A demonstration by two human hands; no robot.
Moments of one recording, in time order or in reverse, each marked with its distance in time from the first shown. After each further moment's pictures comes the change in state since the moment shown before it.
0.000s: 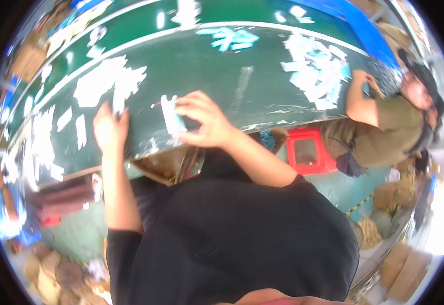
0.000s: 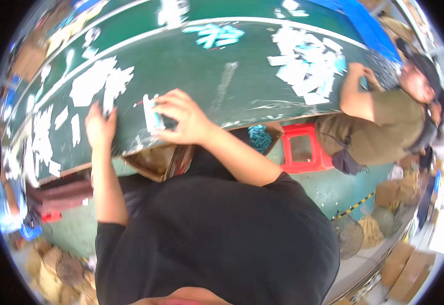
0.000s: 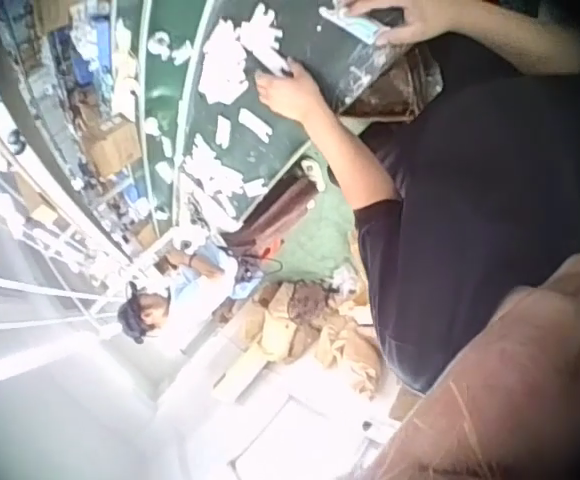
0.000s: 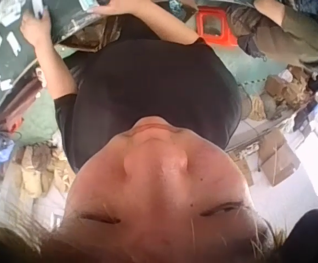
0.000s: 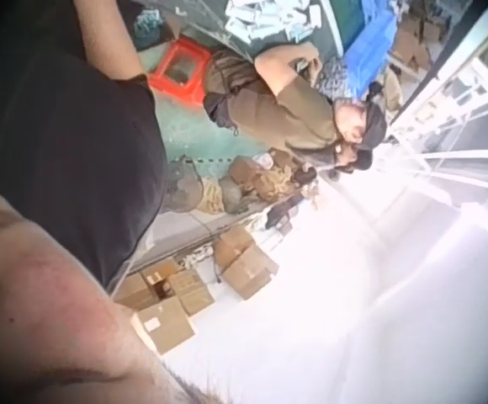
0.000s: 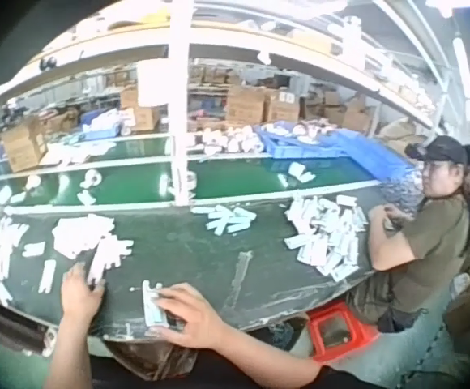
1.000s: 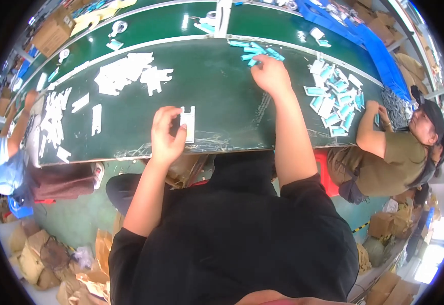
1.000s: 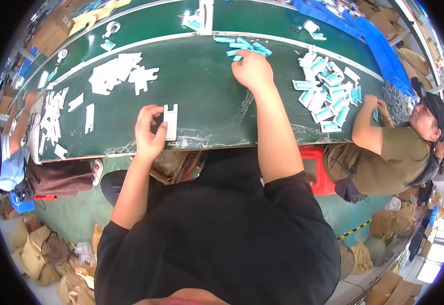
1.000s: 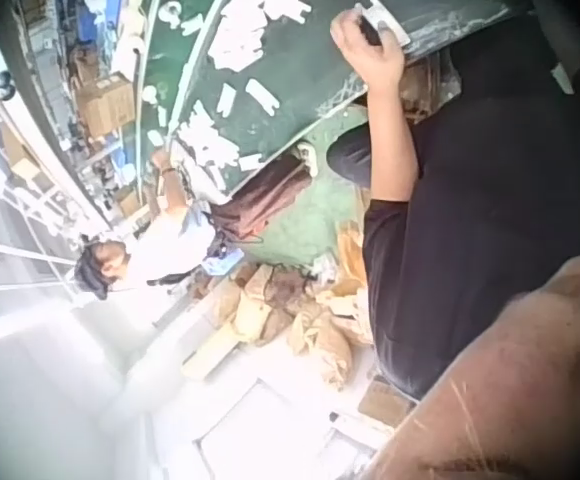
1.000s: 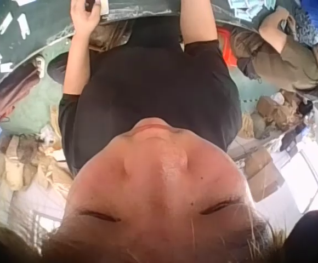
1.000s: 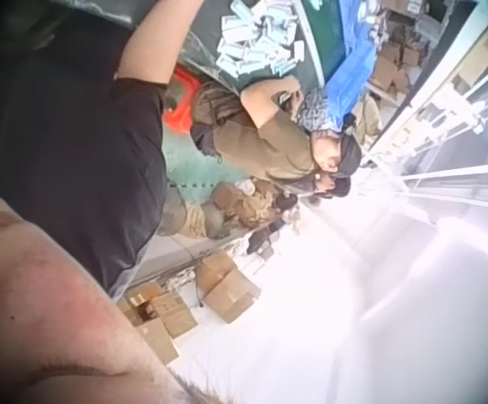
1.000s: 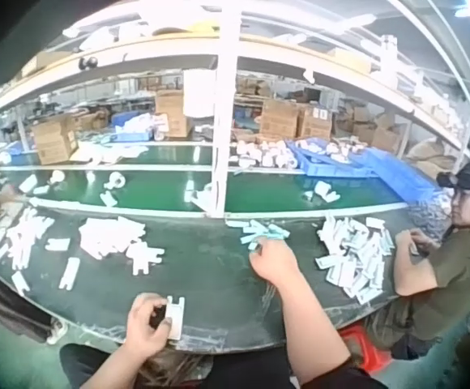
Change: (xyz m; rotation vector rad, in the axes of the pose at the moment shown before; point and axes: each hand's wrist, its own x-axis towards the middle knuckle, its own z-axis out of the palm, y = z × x) left_hand -0.054 0.092 -0.008 -0.897 0.021 0.245; right_hand 0.084 0.099 -0.110 -0.673 -0.150 0.736
